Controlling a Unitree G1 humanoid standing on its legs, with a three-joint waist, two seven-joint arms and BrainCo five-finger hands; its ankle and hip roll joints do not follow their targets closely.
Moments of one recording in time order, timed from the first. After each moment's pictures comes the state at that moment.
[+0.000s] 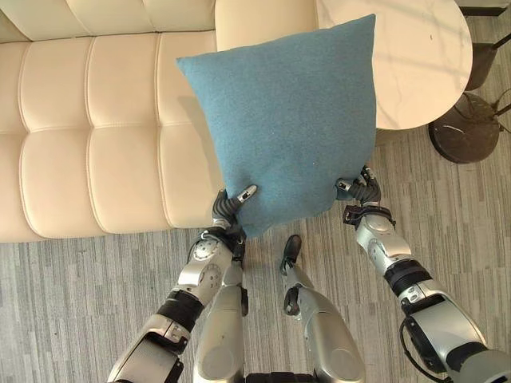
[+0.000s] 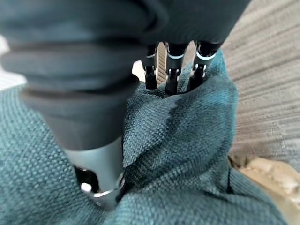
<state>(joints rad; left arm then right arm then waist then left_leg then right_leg) -0.42 0.24 -0.35 0.41 -0.77 -0.15 0.21 -0.66 -0.32 0.31 0.74 0.58 -0.07 -0.37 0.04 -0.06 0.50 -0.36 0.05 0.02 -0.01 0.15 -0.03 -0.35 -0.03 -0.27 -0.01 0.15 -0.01</state>
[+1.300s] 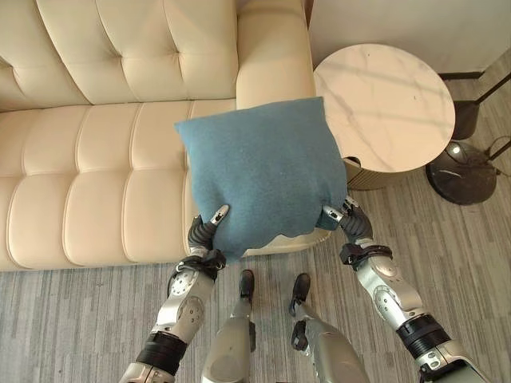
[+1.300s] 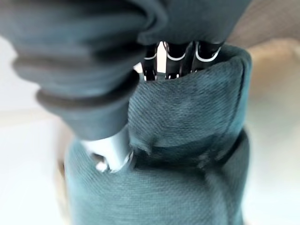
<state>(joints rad) -0.12 0.26 -0.23 0.22 -0.80 -0.14 0.21 -0.27 -0.38 0.33 0.28 0.49 -0.08 -0.18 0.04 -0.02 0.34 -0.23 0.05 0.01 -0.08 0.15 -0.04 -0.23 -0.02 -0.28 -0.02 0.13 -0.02</state>
